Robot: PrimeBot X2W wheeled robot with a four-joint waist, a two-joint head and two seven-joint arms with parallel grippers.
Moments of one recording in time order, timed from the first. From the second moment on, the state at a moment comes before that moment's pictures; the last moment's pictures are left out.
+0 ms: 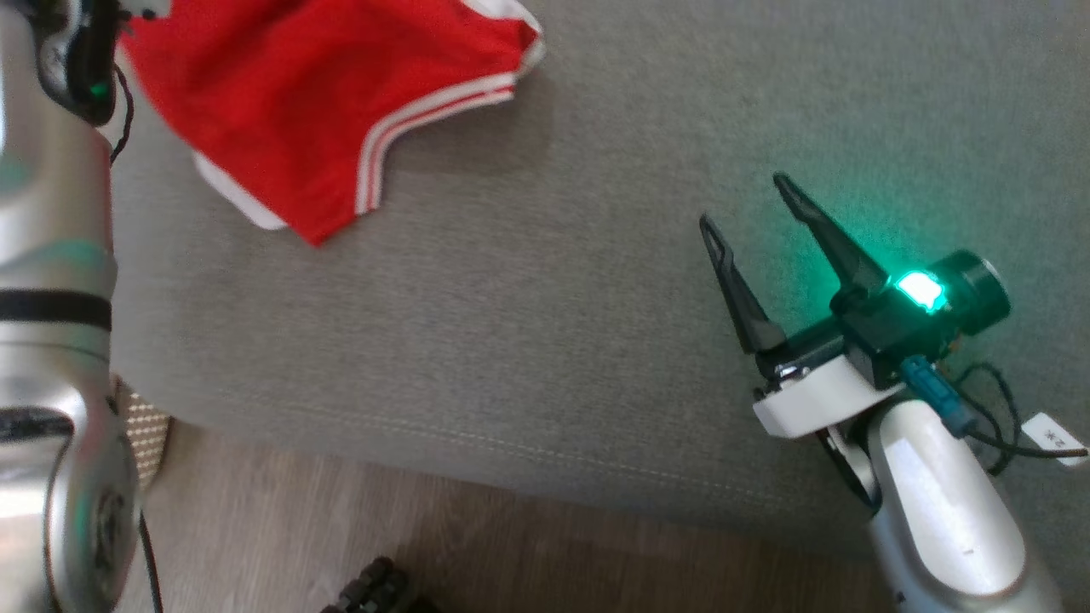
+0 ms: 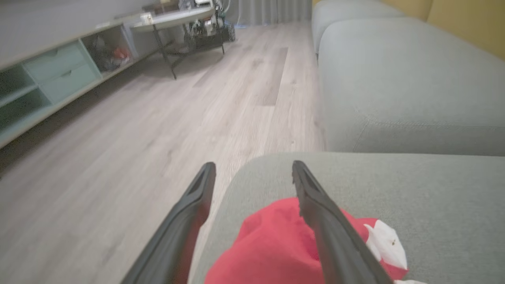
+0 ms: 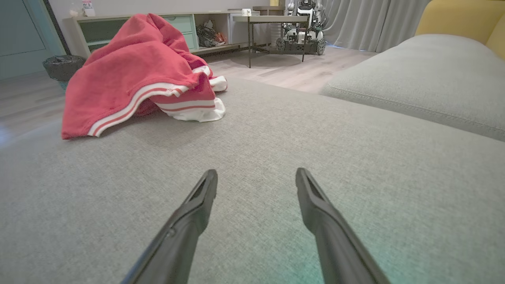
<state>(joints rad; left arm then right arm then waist) -1.16 0.19 -0.05 0.88 -0.13 -0.11 -0.03 -0.29 -0.10 0.19 0.11 -0.10 0.13 -0.25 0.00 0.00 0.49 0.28</state>
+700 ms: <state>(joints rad) -1.20 0.20 -0.20 1.19 -0.12 -0.13 -0.17 -0.32 -0.09 0.21 0.13 -0.04 0.13 -0.26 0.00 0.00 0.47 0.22</state>
